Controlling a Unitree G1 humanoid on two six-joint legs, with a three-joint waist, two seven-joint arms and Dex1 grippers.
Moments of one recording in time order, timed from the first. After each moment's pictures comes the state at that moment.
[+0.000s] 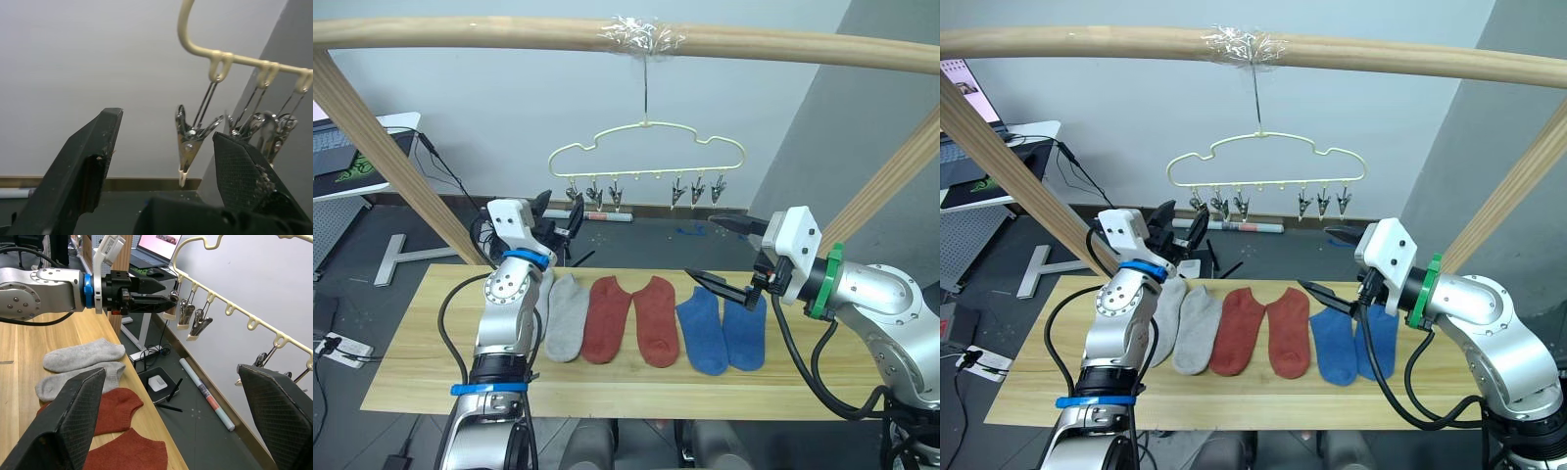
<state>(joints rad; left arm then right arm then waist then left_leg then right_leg) -0.44 0.27 0.14 0.24 -0.19 -0.05 -0.32 -0.29 -0.67 -0.01 -0.67 0.46 0.60 0.71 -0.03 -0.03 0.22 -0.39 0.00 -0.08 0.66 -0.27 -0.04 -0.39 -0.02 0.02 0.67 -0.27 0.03</state>
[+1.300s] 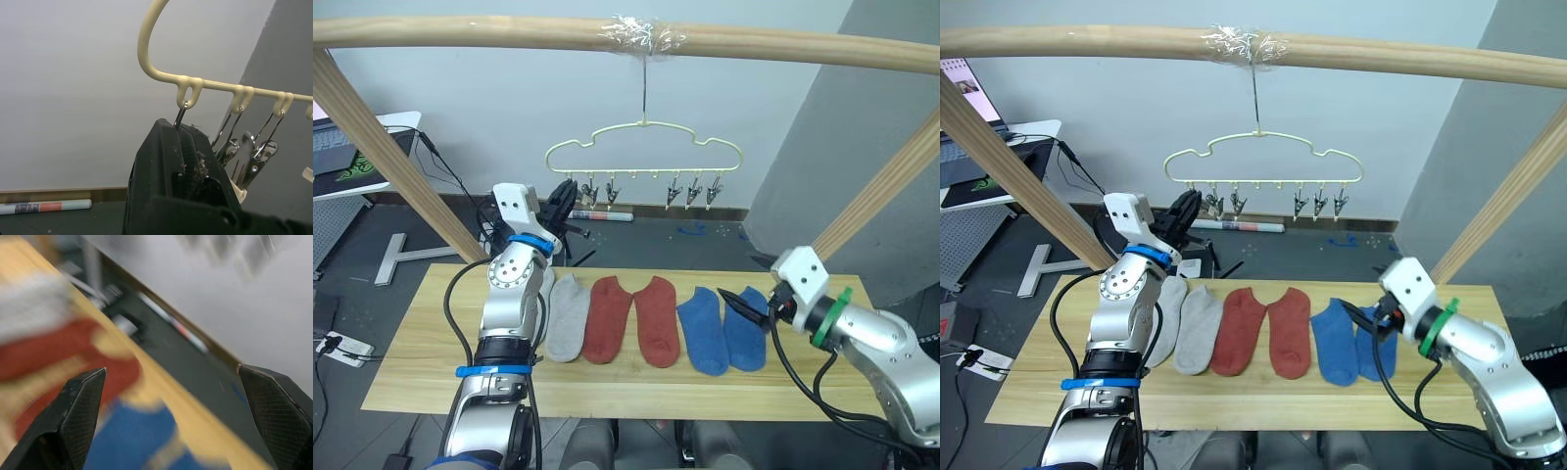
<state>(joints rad) -0.52 0.27 0.14 0.28 -0.20 -0.05 -0.38 0.06 -0.63 -0.04 -0.52 0.24 0.53 0.50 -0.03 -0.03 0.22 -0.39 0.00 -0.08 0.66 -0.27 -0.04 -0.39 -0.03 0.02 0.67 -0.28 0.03</state>
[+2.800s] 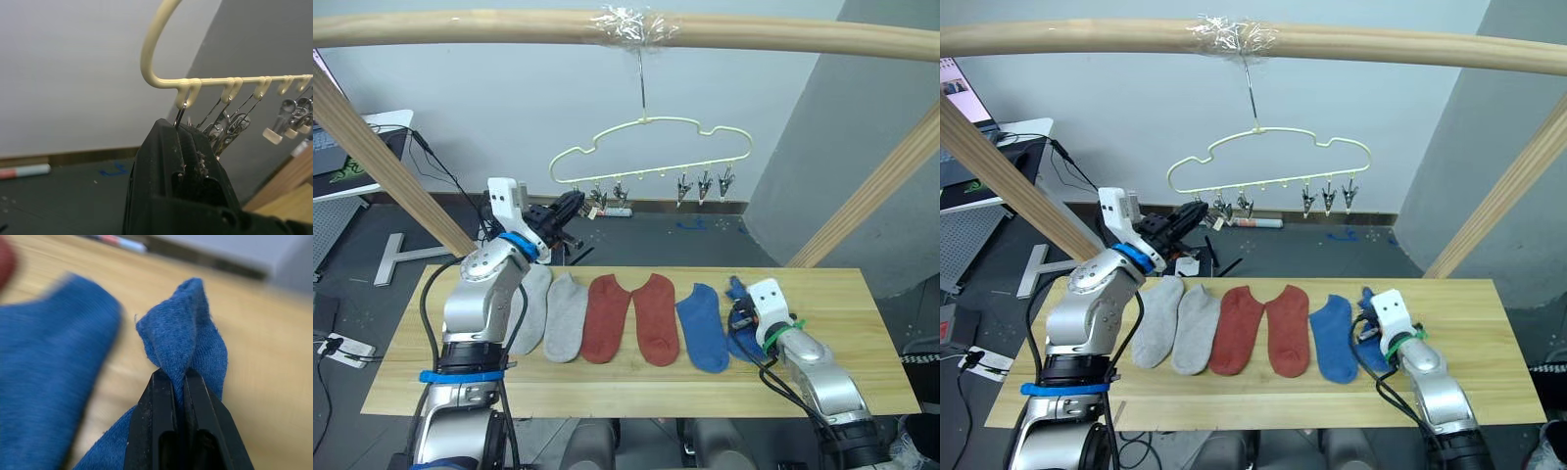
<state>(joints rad) -0.48 0.42 0.17 0.06 -0.45 0.38 -0.58 -0.10 -0.37 0.13 -0.06 -0.02 0.40 0.31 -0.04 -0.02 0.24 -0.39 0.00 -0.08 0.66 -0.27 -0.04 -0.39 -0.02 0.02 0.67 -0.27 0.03</state>
